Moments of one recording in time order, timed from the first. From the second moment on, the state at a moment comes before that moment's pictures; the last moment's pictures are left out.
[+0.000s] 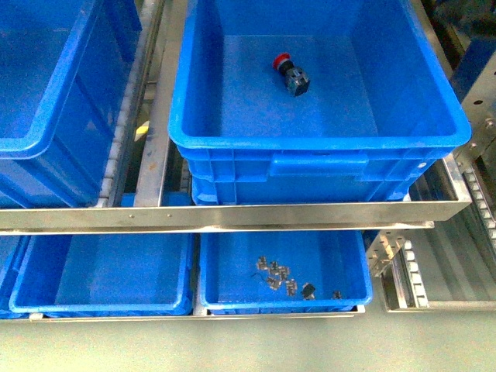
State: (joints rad) left arm 0.00 0.01 0.02 0.00 0.00 -0.01; right arm 0.18 1.32 0.71 0.15 0.17 0.17
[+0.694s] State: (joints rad) left arm 0.00 0.01 0.02 0.00 0.00 -0.01; right arm 0.02 0.97 0.13 0.83 0.01 0.00
